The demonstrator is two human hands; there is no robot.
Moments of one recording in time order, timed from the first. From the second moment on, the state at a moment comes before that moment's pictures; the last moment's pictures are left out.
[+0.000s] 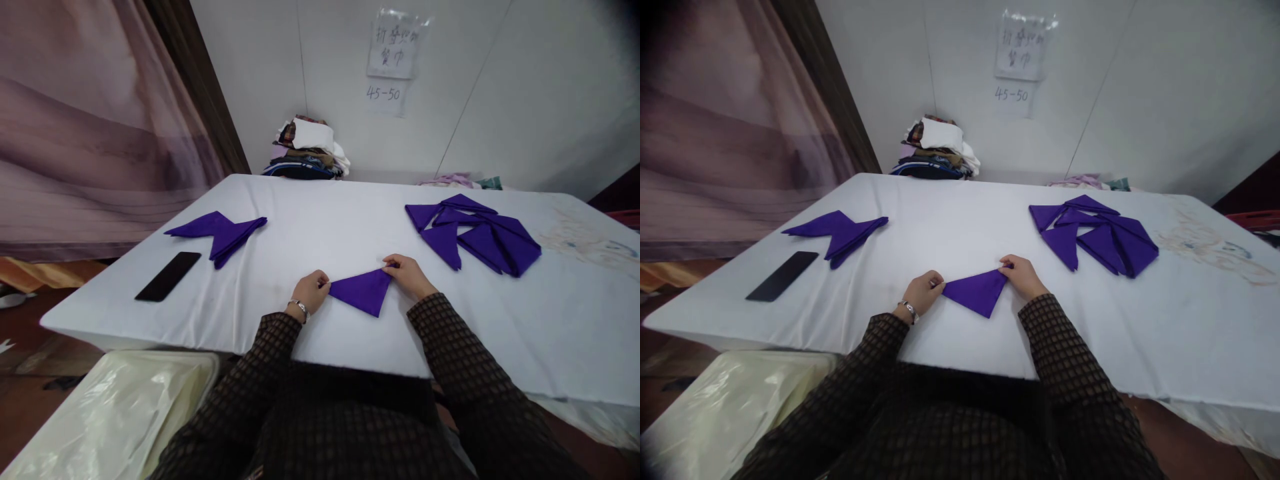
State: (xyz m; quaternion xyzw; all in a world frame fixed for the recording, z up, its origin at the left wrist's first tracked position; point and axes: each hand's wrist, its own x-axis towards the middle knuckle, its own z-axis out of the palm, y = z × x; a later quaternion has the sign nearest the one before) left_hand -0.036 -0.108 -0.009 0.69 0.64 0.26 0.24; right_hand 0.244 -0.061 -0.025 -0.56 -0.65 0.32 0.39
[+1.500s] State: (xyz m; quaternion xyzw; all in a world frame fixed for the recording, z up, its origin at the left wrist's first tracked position) left_hand -0.036 -0.101 -0.020 0.82 0.54 0.18 0.03; right_hand 0.234 -0.054 -0.024 -0.57 -0.71 0.22 0.35
